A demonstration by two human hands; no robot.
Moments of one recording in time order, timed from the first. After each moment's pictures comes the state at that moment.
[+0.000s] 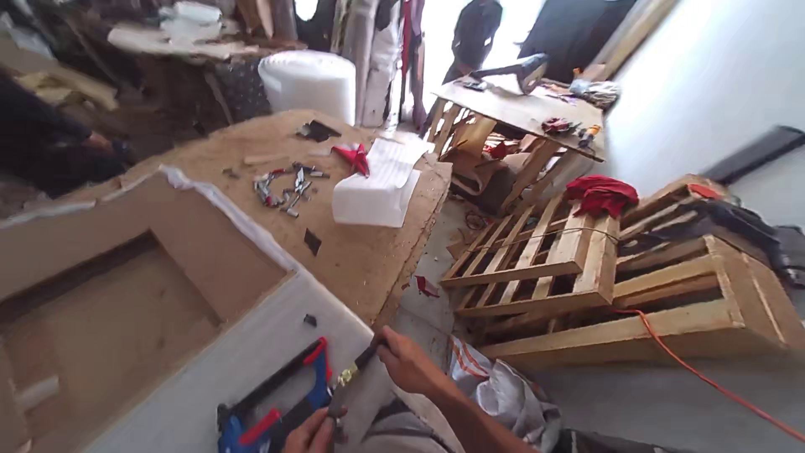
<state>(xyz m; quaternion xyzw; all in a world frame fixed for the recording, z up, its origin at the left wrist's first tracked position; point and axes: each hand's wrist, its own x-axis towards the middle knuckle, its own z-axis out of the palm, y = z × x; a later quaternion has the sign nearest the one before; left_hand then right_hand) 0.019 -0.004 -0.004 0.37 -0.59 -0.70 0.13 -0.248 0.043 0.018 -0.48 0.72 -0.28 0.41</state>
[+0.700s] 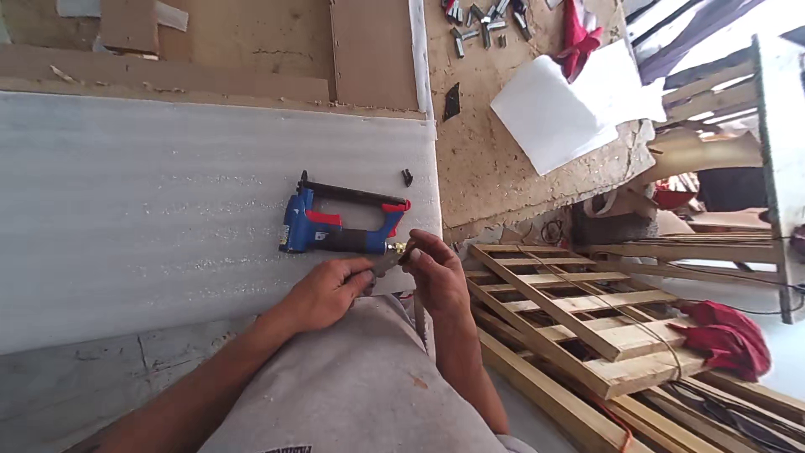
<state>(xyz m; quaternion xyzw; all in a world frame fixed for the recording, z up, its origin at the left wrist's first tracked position) 0.042 0.020 -0.004 0.44 -0.58 -0.66 0.16 -0.187 0.024 0.002 -0.27 0.47 -0.52 0.66</state>
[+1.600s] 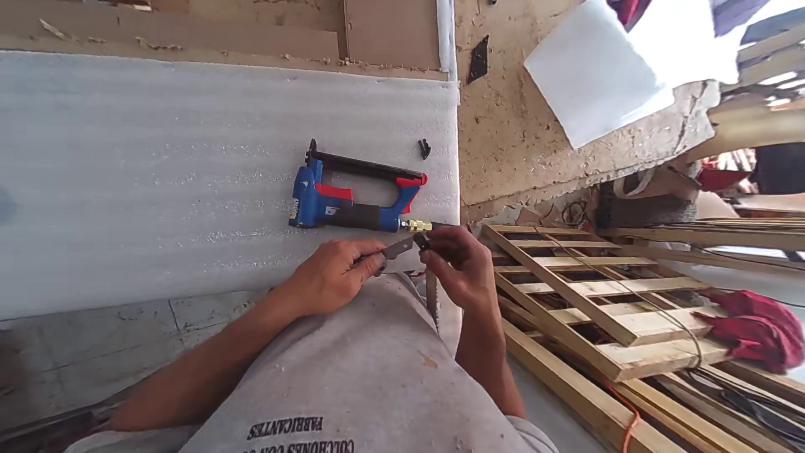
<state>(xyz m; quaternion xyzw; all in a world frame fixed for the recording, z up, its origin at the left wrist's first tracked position) 0.047 0.025 0.003 0.44 -0.63 -0.62 0.16 -0.214 0.041 0.004 -0.59 0.52 -0.37 0.49</state>
